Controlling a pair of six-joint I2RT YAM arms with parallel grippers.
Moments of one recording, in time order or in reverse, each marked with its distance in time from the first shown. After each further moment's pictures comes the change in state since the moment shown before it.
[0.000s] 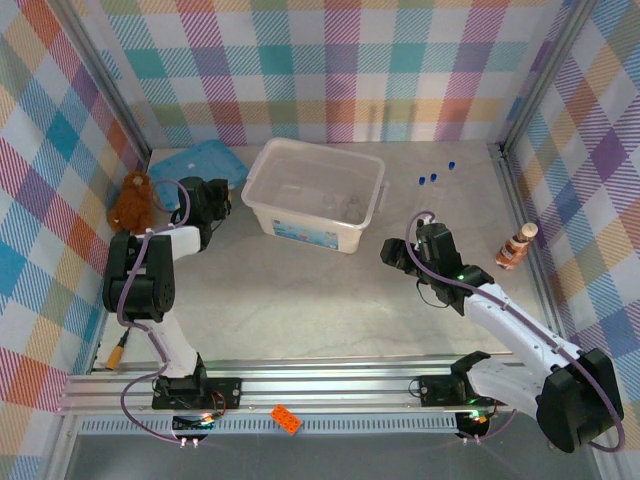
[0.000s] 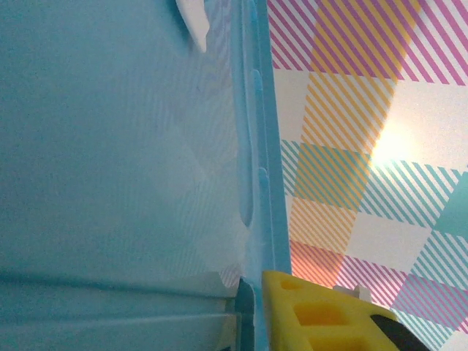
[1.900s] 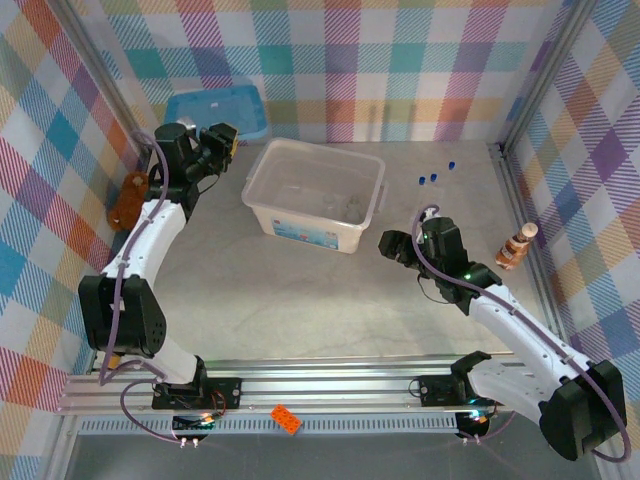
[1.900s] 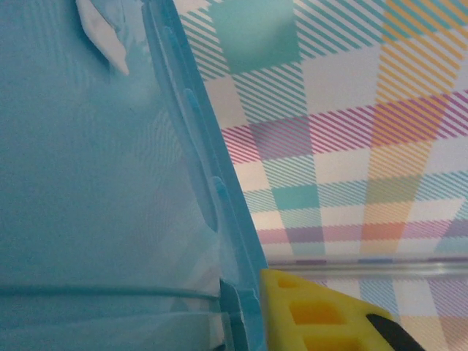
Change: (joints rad) left arm -0.080 -0.259 0.372 -0.430 0.221 0.299; right arm 0.000 -0.045 0.058 -0.004 -0.057 -0.008
